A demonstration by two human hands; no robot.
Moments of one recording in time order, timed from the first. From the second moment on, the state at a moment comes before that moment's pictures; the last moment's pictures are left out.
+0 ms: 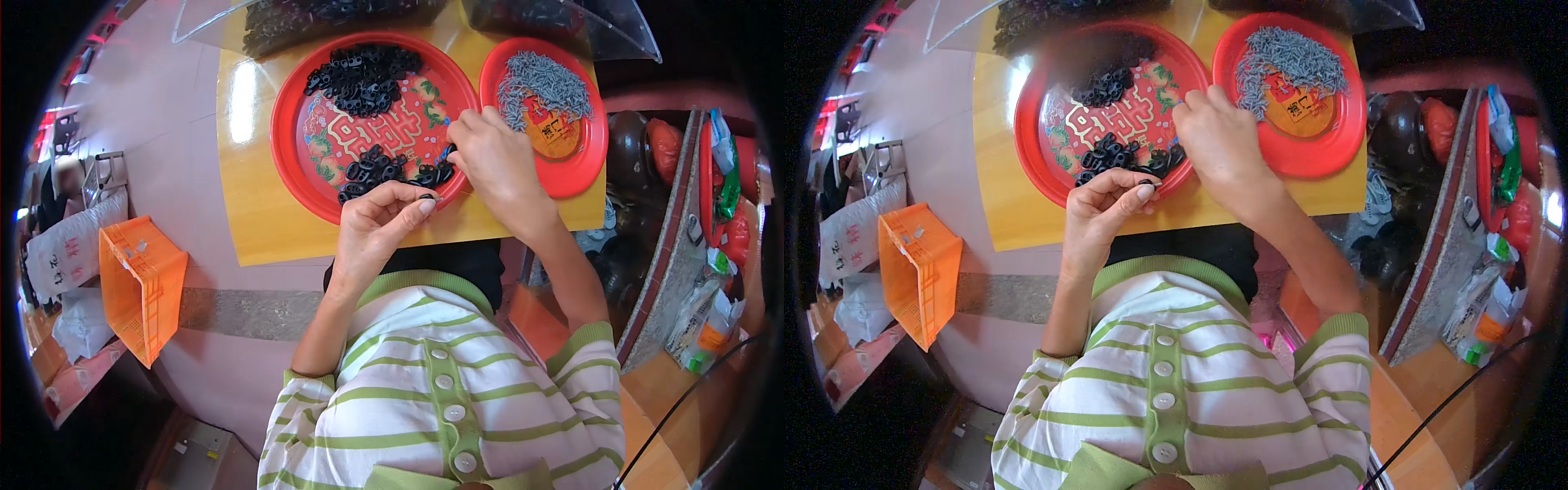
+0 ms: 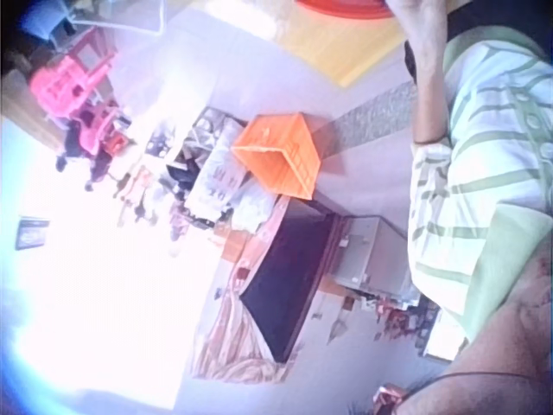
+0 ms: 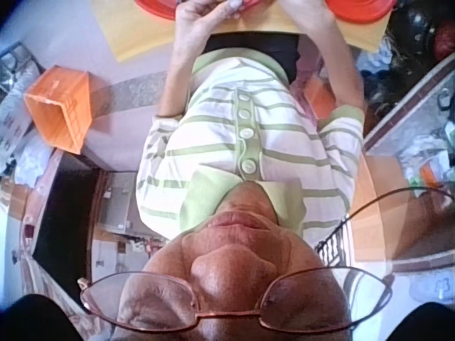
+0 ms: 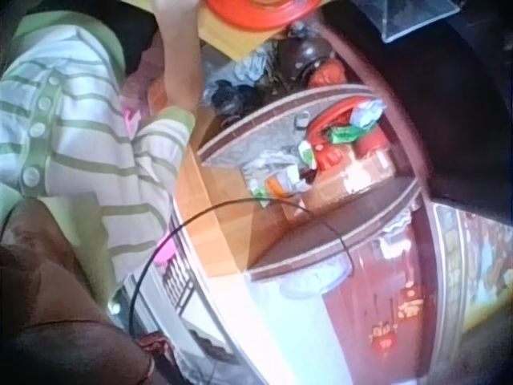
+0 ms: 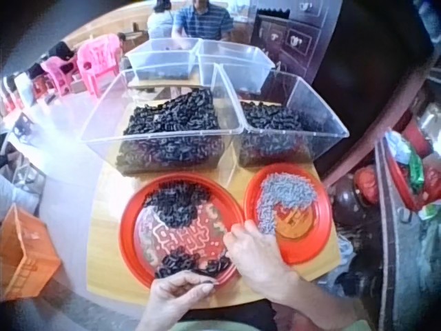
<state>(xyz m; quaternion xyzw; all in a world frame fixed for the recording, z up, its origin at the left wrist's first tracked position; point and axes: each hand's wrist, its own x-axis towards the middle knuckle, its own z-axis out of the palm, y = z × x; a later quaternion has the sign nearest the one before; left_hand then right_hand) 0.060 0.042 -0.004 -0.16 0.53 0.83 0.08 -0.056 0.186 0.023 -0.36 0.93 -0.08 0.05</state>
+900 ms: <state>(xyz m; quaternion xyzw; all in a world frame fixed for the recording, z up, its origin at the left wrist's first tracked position) 0.062 0.044 -0.005 -0.15 0.53 0.83 0.07 -0.070 0.169 0.021 -0.44 0.89 0.09 -0.01</state>
